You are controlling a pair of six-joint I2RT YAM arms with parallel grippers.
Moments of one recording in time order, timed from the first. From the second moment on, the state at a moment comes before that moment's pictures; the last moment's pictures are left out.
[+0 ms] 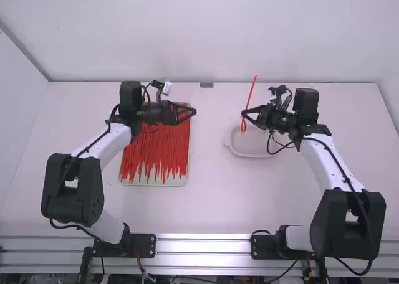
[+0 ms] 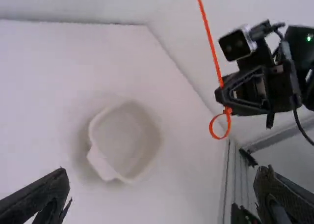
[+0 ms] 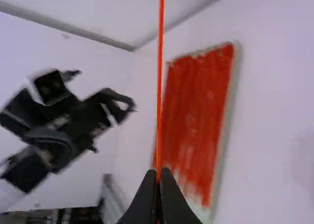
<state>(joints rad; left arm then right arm) -0.06 1.66 1.03 0.11 1.12 -0.34 -0.03 1.48 1.00 -0.27 -0.98 0.49</state>
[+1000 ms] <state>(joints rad) -0.05 1.66 1.03 0.02 1.09 -0.27 0.11 1.80 1.00 -0.32 -0.27 0.31</state>
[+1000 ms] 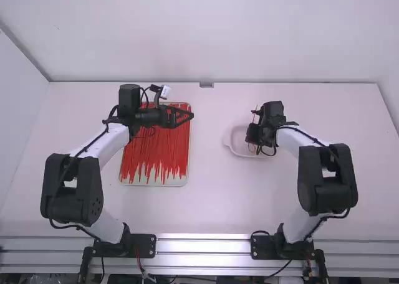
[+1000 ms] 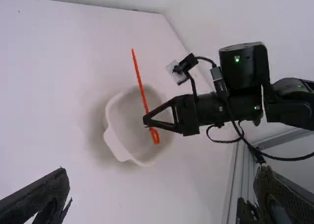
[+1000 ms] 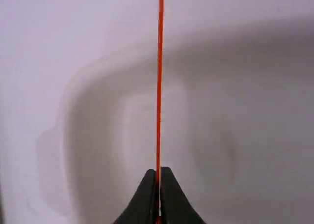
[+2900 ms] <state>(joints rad) 0.01 1.03 0.69 -0.11 0.62 -0.02 0.00 0.96 0.66 -0.28 -0.03 0.05</state>
